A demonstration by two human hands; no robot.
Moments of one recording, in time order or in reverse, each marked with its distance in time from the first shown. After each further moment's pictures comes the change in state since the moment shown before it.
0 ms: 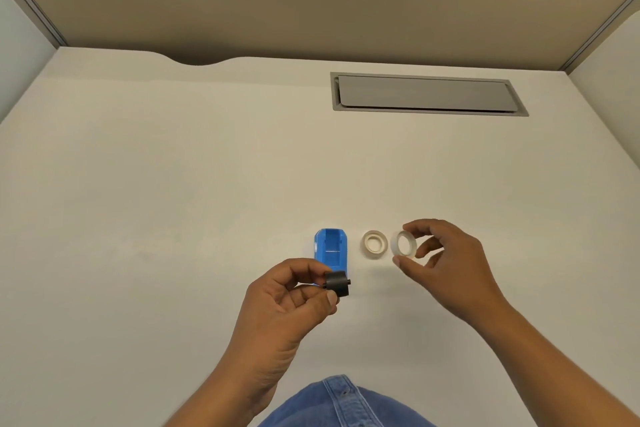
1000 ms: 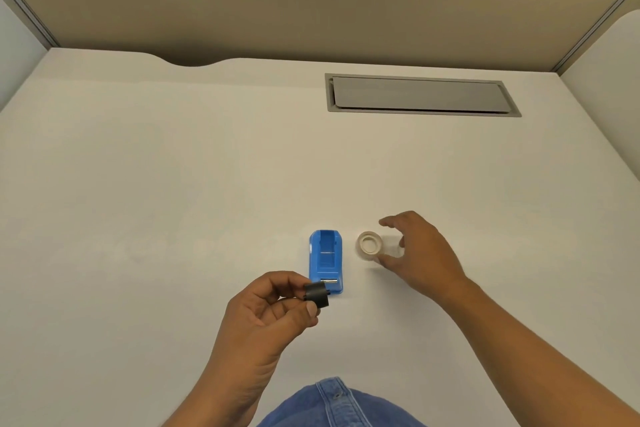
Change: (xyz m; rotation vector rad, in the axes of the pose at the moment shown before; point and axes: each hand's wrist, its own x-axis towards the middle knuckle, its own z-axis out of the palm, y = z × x) left_hand -0.003 -0.010 -0.013 -0.023 0.044 -0.011; right_hand 0.038 0.031 0.032 -0.375 -0.138 -0.047
